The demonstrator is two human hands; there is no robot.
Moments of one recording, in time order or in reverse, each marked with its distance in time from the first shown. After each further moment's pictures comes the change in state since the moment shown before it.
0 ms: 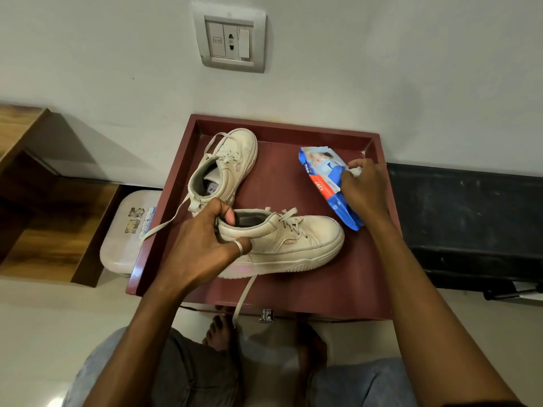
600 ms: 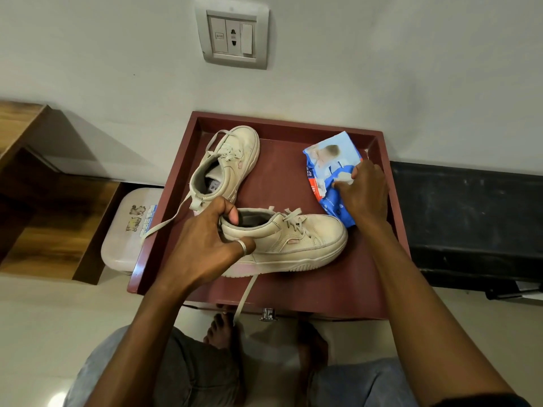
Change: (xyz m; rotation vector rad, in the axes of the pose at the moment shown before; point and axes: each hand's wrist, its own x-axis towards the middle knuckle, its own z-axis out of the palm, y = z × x) left_hand -0.001 0.002 0.001 0.005 -0.002 -0.010; right_hand -0.003 0.010 0.012 -0.305 0.076 -0.108
